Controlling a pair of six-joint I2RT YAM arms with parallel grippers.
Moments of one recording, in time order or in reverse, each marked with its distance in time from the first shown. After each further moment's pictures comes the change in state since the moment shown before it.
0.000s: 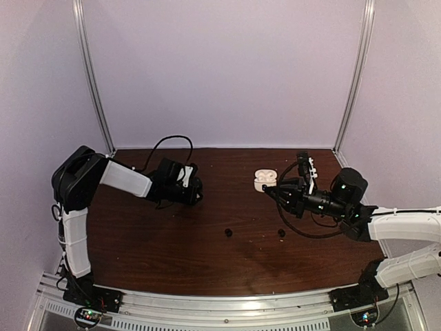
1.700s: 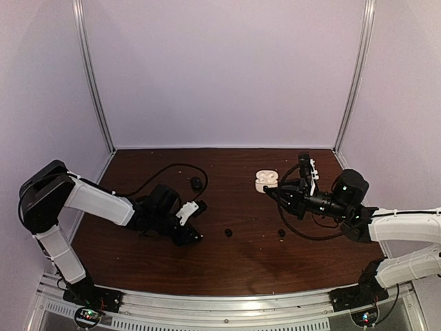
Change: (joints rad) left arm -0.213 -0.336 -0.392 -0.085 0.167 0.224; right arm -0.006 -0.007 -0.019 0.023 -0.012 -0.019
